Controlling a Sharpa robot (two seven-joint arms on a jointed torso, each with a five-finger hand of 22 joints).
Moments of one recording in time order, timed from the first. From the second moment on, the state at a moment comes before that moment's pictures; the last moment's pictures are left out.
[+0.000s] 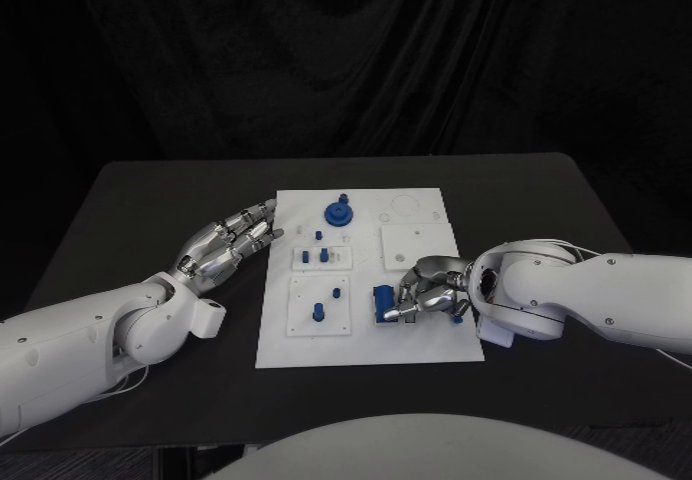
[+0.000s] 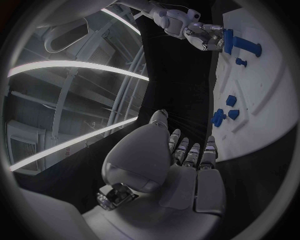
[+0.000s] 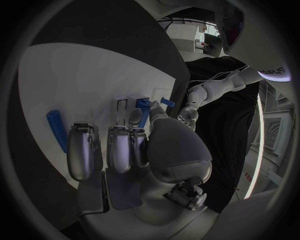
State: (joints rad) left arm 1.08 -0.87 -0.21 1.38 -0.13 0.12 0.68; left_hand 1.55 0.22 -0.22 0.24 0.53 0.33 0.05 0.04 0.04 0.06 0.08 0.15 0.03 0.01 0.12 0.01 0.00 0.16 0.08 0.23 0.04 0.22; right arm 1.21 -0.99 -0.25 1.83 -0.94 -0.11 -0.41; right_hand 1.16 0.07 -0.07 0.15 0.14 0.71 0.01 0.95 1.02 1.47 -0.06 1.57 1.31 1.47 -0.11 1.52 1.31 0.02 1.47 0.00 1.47 1.31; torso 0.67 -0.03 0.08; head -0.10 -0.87
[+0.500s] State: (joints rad) left arm 1.08 -0.87 -0.21 1.39 -0.13 0.13 0.68; left_hand 1.55 0.22 -0.22 0.24 0.53 0.33 0.05 0.04 0.04 0.06 0.08 0.15 0.03 0.01 0.12 0.01 0.00 0.16 0.08 0.23 0.04 0.22; right arm 1.21 -1.00 -0.25 1.85 -0.94 -0.13 -0.40; right_hand 1.15 0.07 -0.11 0.16 0.07 0.71 0.01 0.97 1.04 1.47 -0.06 1.57 1.31 1.47 -0.11 1.52 1.31 0.02 1.47 0.00 1.47 1.31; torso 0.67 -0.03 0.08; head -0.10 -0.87
